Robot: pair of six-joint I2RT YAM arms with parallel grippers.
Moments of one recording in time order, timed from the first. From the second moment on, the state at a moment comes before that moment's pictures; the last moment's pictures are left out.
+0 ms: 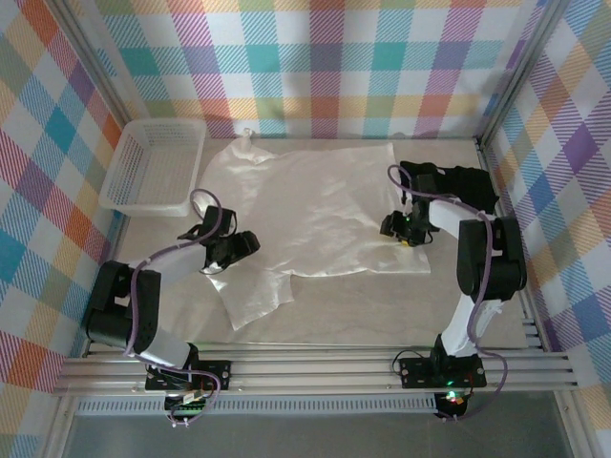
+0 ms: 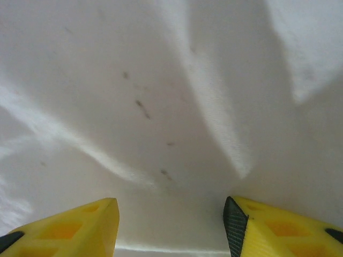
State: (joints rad) left arm -0.26 1.50 0.73 -0.26 0.13 -0.69; right arm 0.09 1.81 1.09 -0.56 -0.27 0.37
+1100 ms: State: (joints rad) left arm -0.37 0.93 0.53 -0.67 0.04 -0.81; right arm -0.07 1.35 0.73 -0.74 -0.11 0.47
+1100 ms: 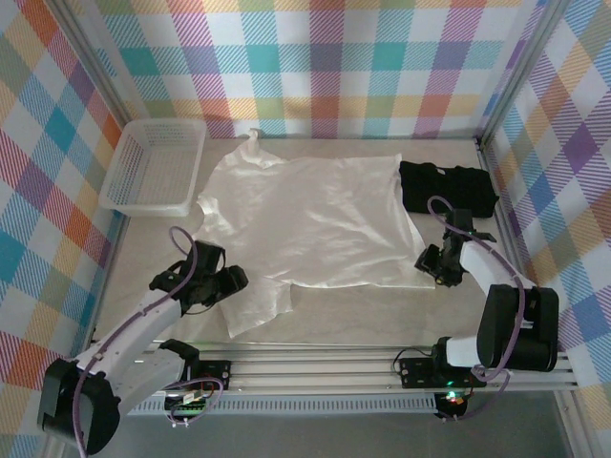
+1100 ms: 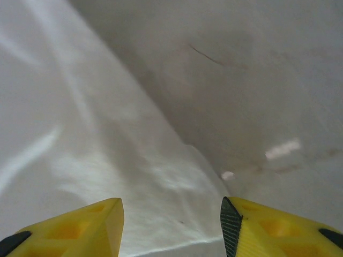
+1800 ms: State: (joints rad) left arm -0.50 0.98 0.42 -0.78 0.01 -0.97; right arm -0.12 1.44 0.71 -0.77 -0.11 0.51
